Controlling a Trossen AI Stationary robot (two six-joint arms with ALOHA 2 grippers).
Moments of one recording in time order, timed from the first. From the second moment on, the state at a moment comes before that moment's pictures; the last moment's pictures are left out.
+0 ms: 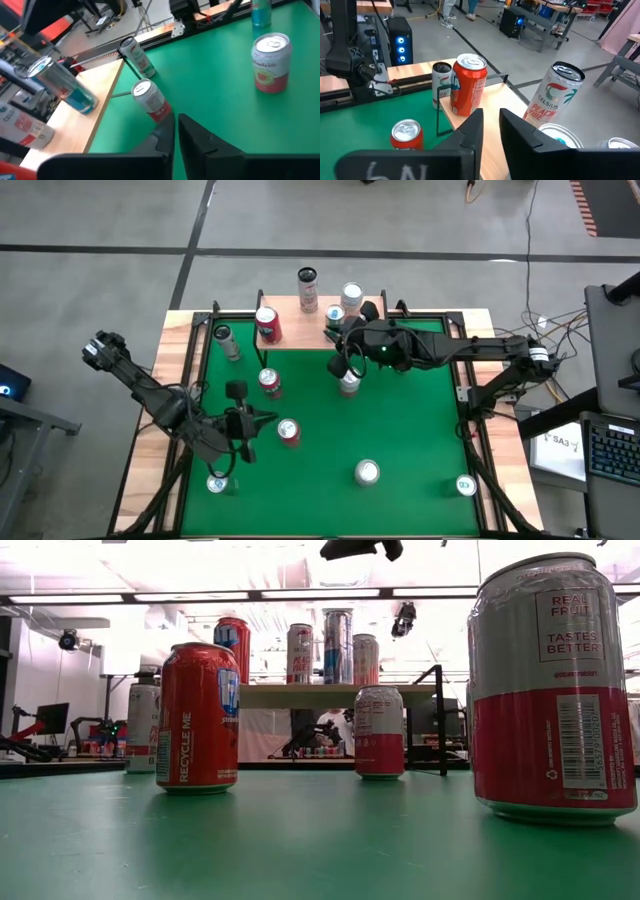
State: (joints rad) left arm -0.65 1.18 1.05 -0.53 -0.88 -0.10; right arm -0.05 1.52 1.47 -0.27 0.49 0.01
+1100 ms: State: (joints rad) left arm -0.56 0.89 0.58 0.16 -0.83 0.04; right arm -0.16 1.52 1.53 -0.54 0.48 0.01
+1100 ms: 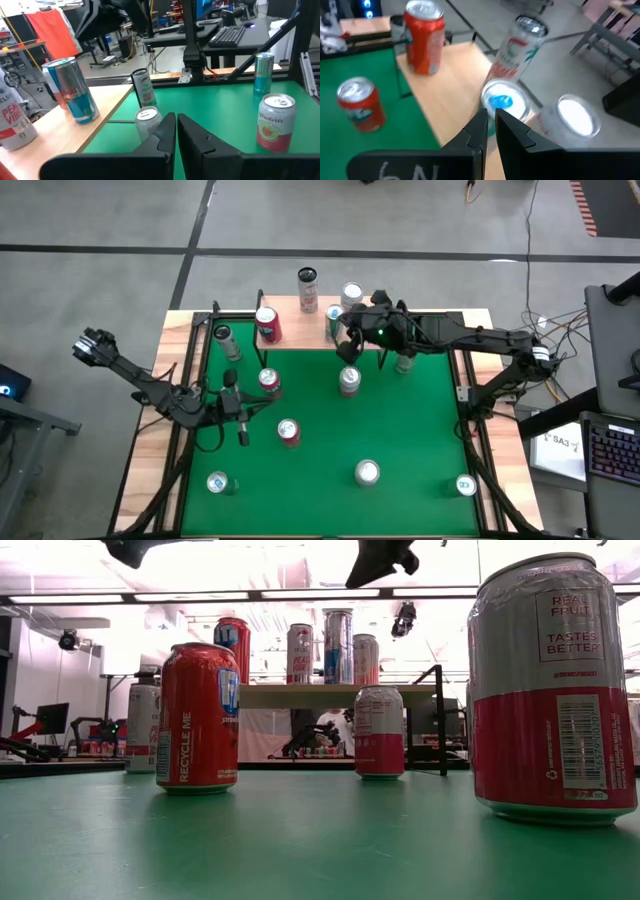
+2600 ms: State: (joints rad) left arm -0.56 0.89 0.61 0.16 -0.83 0.07; right arm -0.22 1.59 1.53 -0.56 0.29 -0.01
